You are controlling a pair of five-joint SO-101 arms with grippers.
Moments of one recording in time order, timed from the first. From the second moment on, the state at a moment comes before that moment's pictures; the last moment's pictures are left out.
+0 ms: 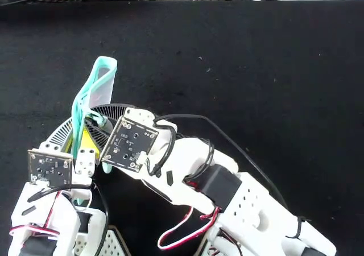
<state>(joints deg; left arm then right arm) 1.8 -103.6 60.2 65.9 -8.2 -54.2 -49.6 38.2 33.4 21.6</state>
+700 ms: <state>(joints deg) 1.8 -103.6 60.2 65.9 -8.2 -54.3 -53.5 38.3 33.5 21.8</state>
